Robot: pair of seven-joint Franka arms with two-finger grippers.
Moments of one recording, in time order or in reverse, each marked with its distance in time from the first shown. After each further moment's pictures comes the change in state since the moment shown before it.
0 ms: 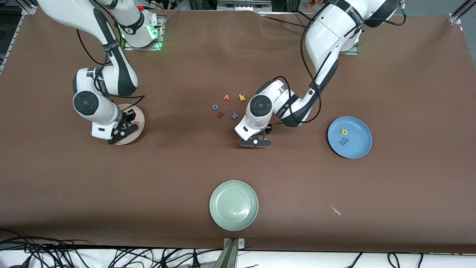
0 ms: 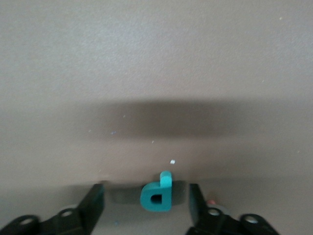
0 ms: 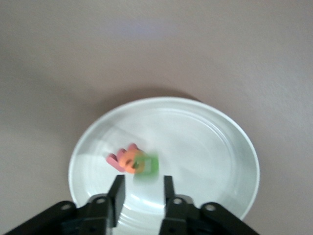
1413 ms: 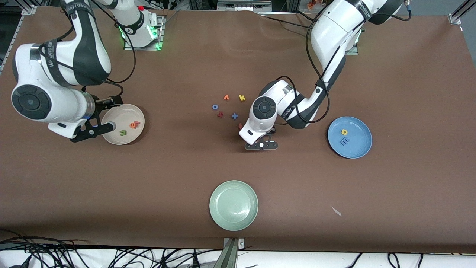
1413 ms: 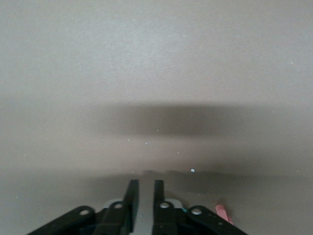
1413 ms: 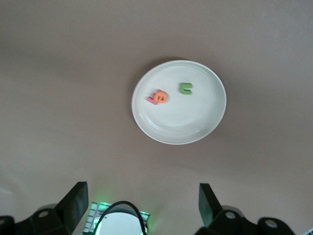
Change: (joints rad) left arm 0.013 -0.039 0.013 0.039 0.000 -0.113 -0.082; right arm -0.029 -0.049 0.090 0.578 0.049 -0.807 0.256
